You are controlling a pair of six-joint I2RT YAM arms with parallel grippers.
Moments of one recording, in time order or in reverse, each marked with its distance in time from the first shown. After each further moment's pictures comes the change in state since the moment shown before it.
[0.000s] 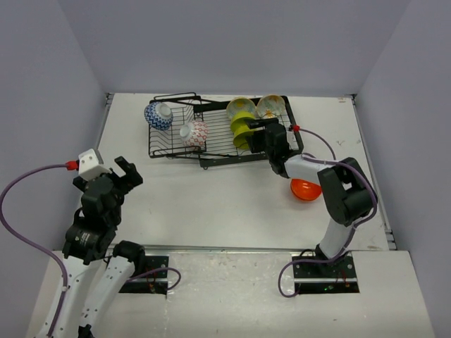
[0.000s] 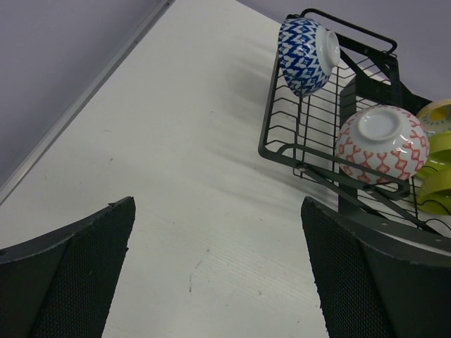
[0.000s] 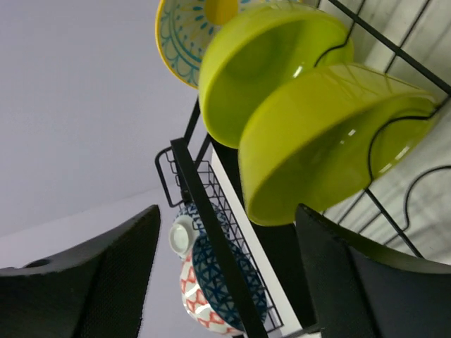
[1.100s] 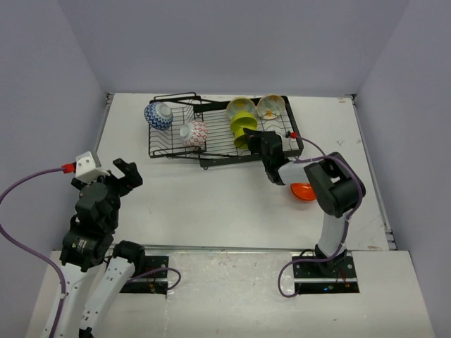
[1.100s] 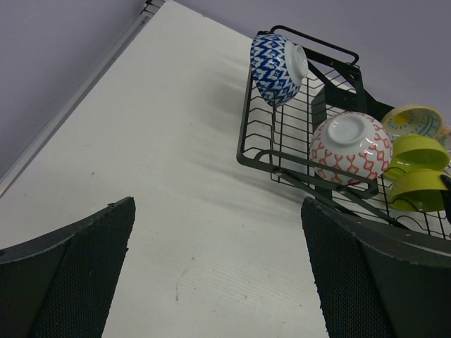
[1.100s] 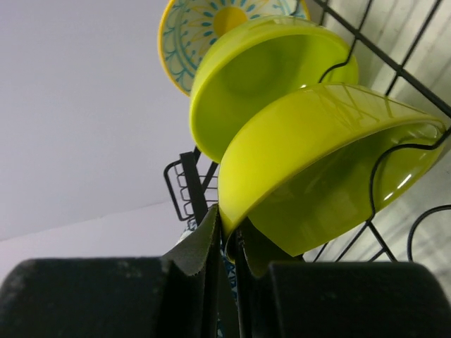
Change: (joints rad) left arm 0.000 -0.063 0.000 0.039 0.067 0.026; right arm 0.032 0.133 -0.031 0.259 0.101 0.026
